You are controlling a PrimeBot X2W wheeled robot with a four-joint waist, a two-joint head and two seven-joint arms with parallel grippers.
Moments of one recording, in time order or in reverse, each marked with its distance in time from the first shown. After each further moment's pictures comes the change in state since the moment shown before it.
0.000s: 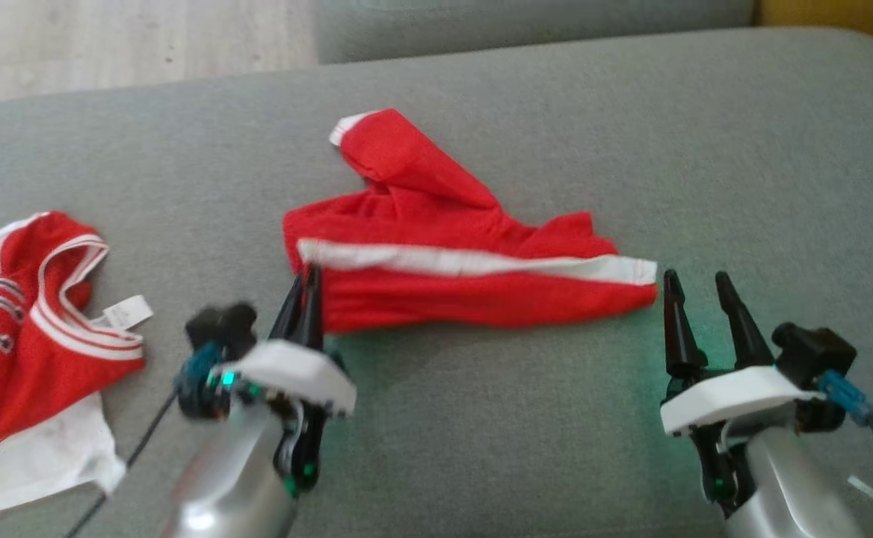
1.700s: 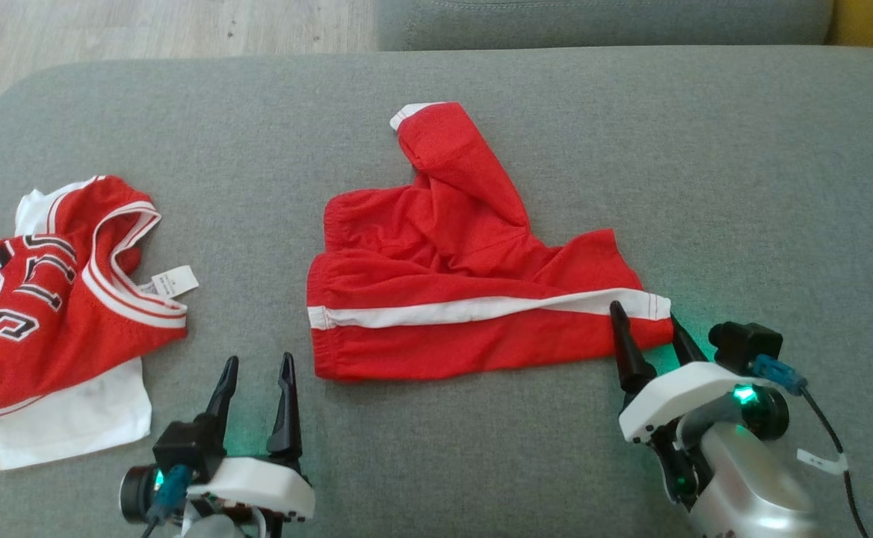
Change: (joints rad) left arm 0.366 -0.011 0.316 -0.267 0.445 0.004 -0.002; right arm -0.161 0.001 0.168 0.366 0.126 0.000 0.000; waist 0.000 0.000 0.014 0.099
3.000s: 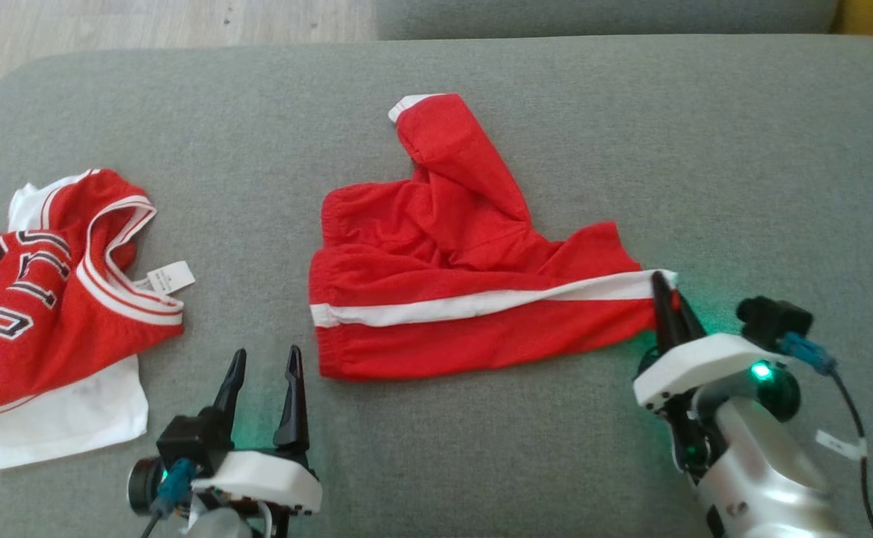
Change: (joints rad) left arm -0.010 0.000 -0.025 -0.008 -0.037 -0.001 0.000; right arm -0.054 -0.001 -0.038 0.012 0.093 0.000 0.000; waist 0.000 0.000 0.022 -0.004
